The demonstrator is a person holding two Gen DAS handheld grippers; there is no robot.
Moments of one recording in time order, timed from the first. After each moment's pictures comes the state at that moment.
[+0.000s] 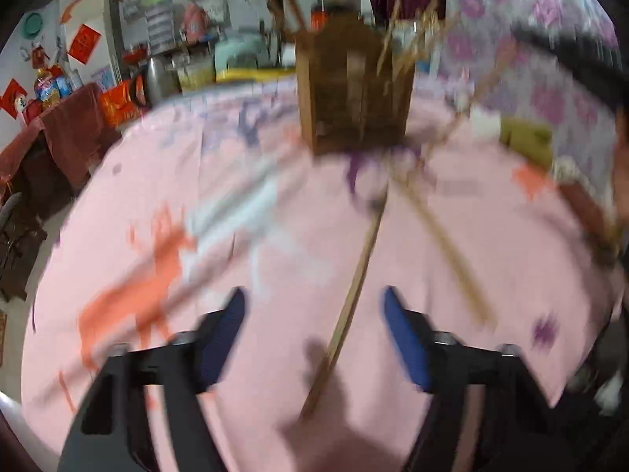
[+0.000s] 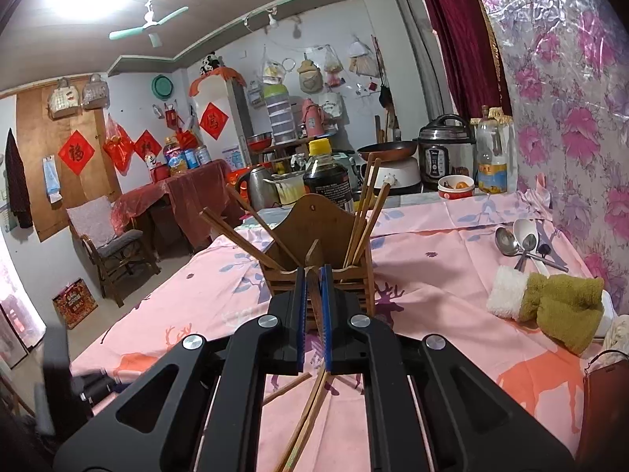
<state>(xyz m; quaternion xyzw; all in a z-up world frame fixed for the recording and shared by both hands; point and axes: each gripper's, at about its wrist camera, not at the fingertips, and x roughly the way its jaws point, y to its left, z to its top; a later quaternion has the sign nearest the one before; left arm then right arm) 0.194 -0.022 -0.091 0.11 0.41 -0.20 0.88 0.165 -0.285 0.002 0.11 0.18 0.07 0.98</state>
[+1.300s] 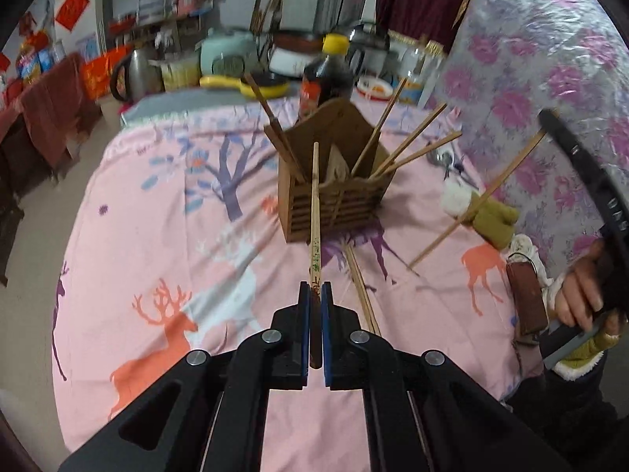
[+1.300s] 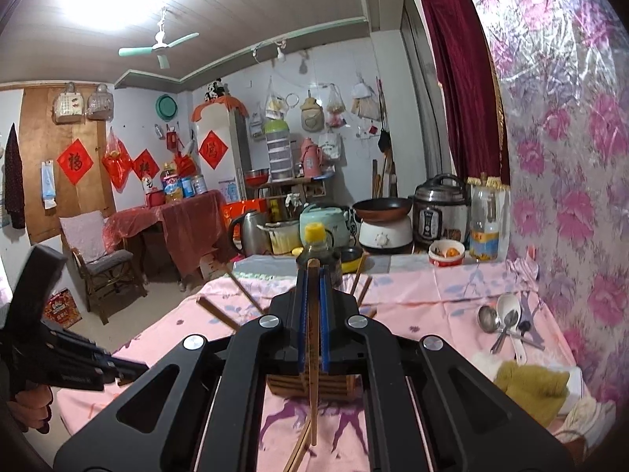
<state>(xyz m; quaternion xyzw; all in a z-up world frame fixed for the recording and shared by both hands) 0.283 -0.055 0.071 0.05 0.48 -0.23 0.84 0.191 -0.302 0.095 0.07 0.11 0.05 0.99</state>
